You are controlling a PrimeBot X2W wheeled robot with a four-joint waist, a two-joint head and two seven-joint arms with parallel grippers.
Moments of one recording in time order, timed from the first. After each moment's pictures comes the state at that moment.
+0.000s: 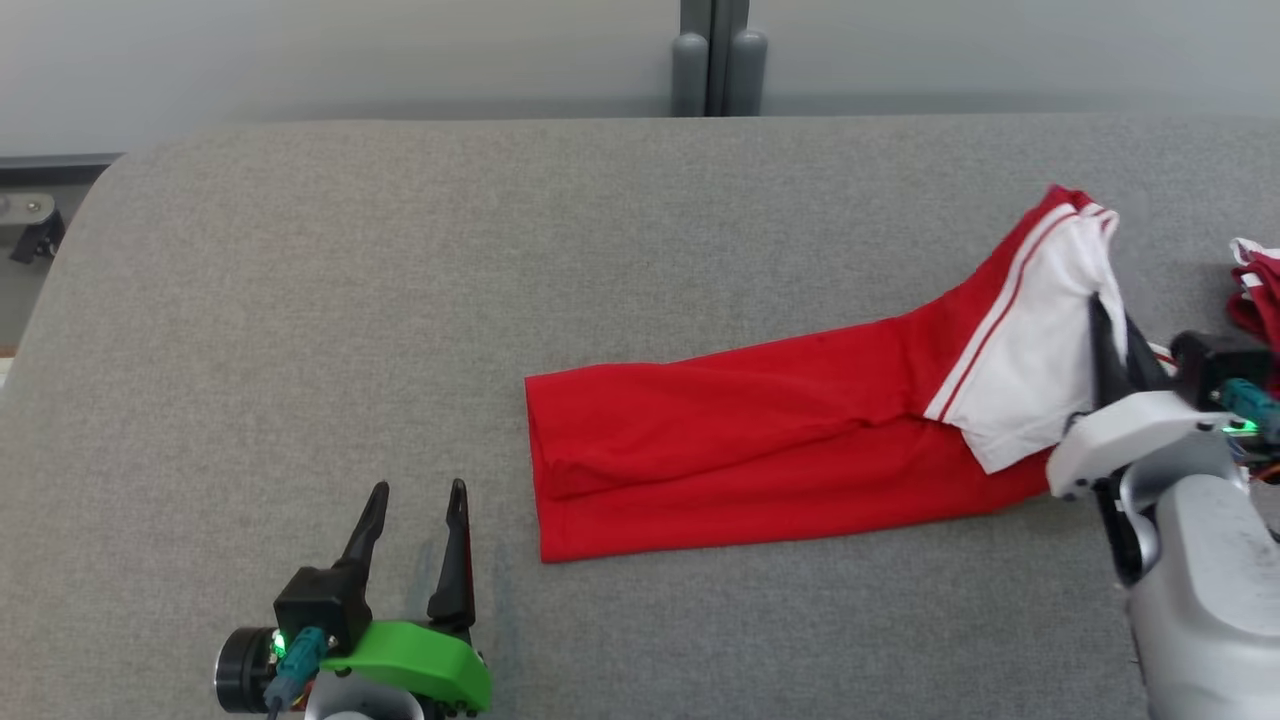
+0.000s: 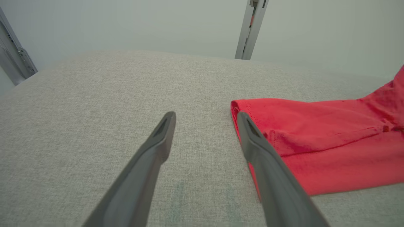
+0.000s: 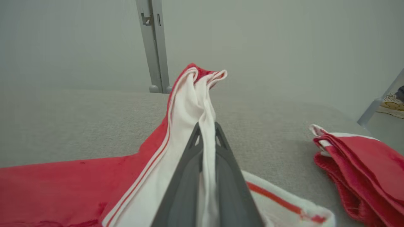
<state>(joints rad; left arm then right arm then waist) -0.08 0.05 -0.20 0.31 -0.25 -0.04 -0.26 -0.49 -0.14 -0.20 0.65 0.02 0.13 -0.26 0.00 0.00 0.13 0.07</state>
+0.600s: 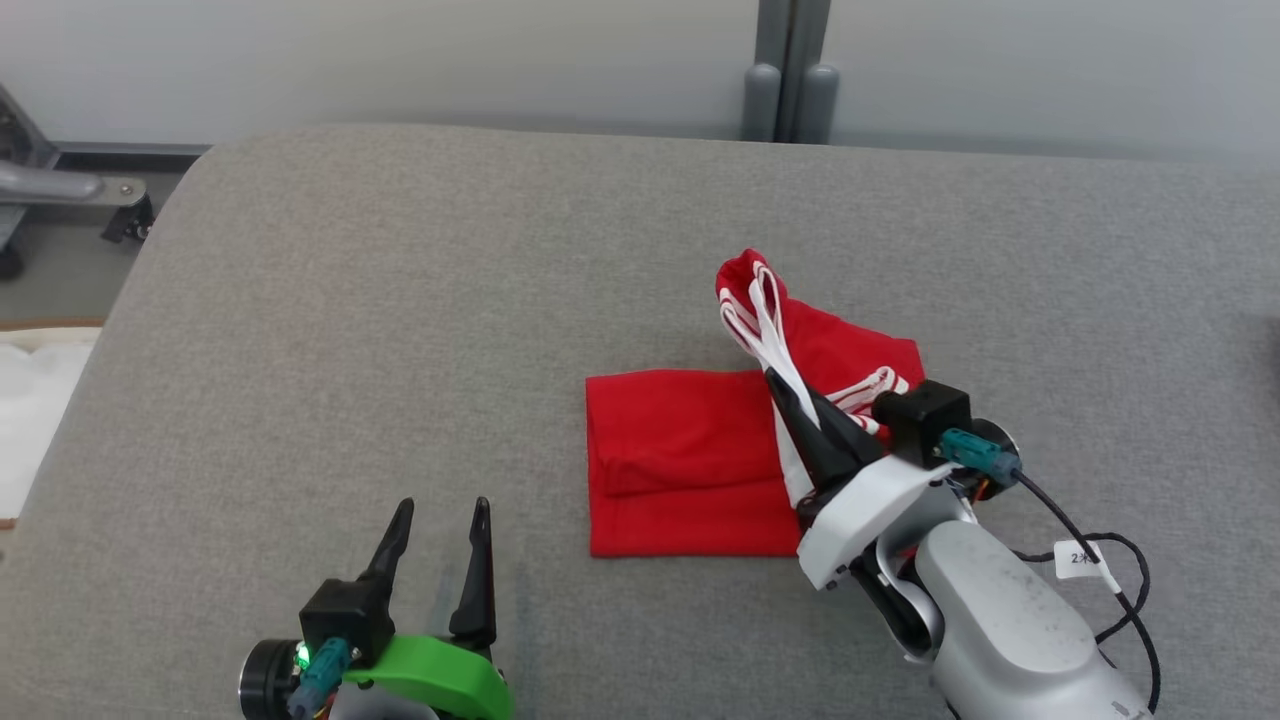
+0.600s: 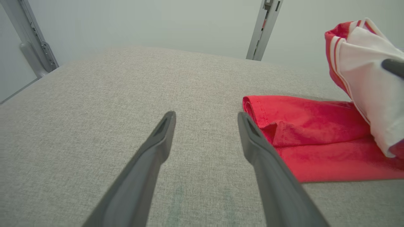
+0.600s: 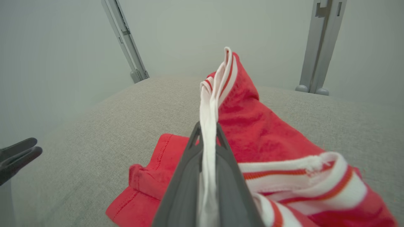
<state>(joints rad) -0.06 0.05 -0.24 0.33 -0.27 -0.03 -0.26 -0.47 -0.05 0.42 0.57 0.36 0.13 -0.26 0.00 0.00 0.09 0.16</state>
